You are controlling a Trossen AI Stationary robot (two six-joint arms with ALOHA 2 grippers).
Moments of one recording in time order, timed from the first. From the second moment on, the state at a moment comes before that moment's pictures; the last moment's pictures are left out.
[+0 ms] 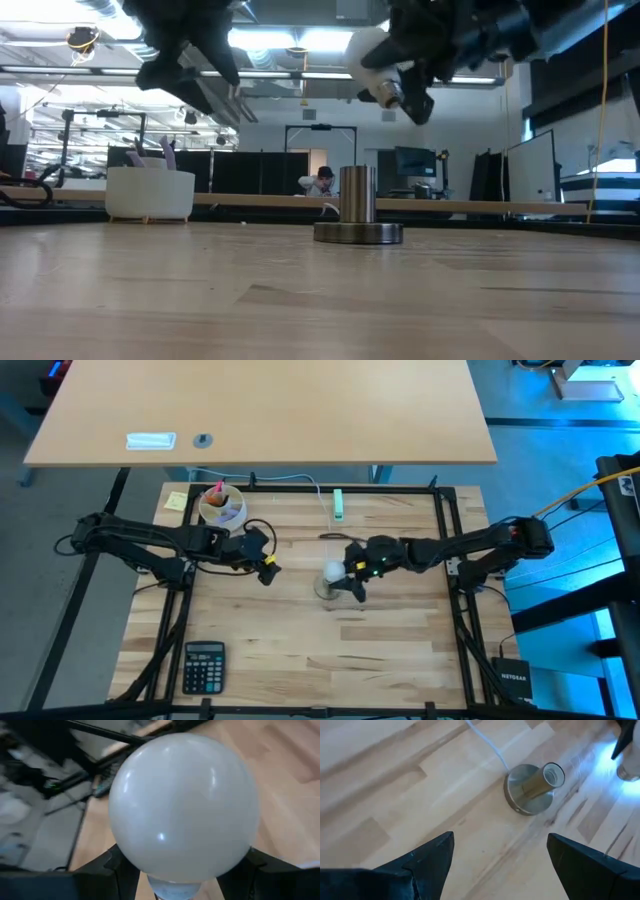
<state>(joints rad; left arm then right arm) -0.05 1.19 0.95 -0.67 -0.26 -0.89 0.00 1.42 0.76 0.25 -0.24 0.42</state>
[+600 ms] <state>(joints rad) -0.03 1.40 0.95 -0.60 -0.27 -0.56 -0.07 1.42 0.62 0.61 -0.11 0.19</state>
